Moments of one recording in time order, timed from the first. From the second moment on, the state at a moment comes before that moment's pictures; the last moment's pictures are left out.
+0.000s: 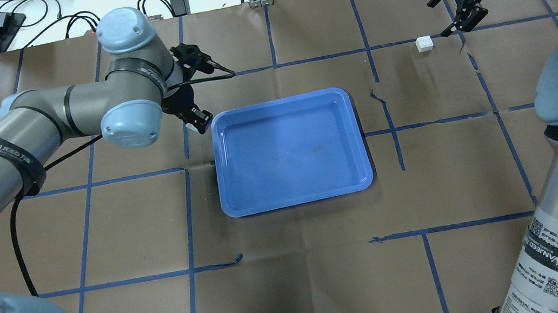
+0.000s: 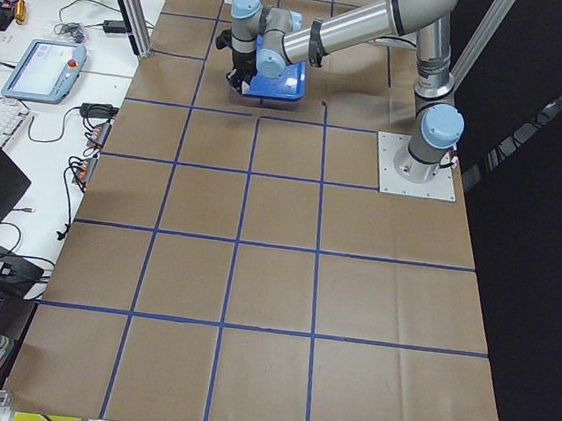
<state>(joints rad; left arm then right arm) -1.71 -2.00 -1.70 -0.98 1.56 0.71 1.18 -0.73 1.08 -1.72 -1.04 -2.07</state>
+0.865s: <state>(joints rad) -1.90 -2.09 -1.71 -0.88 1.55 1.17 1.18 -0.71 1.17 -1.80 -1.02 -2.08</state>
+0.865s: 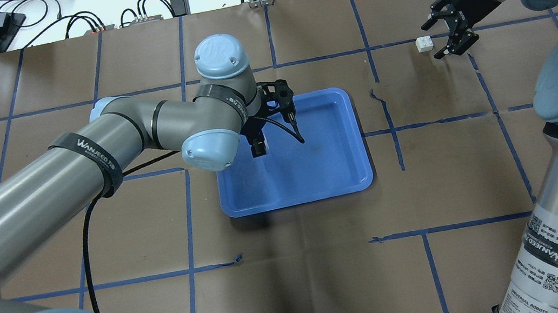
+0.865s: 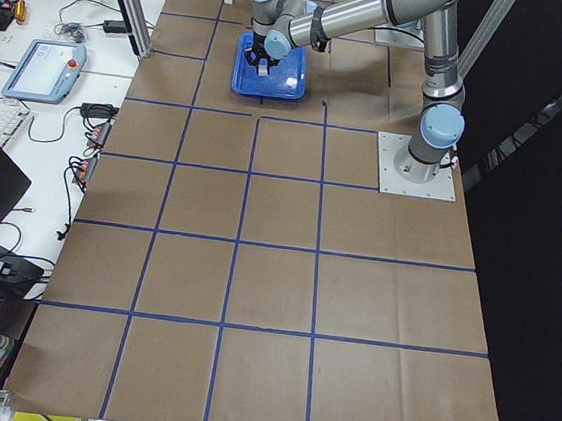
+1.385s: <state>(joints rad) -1.94 -2.12 -1.71 -0.84 1.53 1.17 1.18 -0.71 1.17 -1.80 -1.02 -2.08</state>
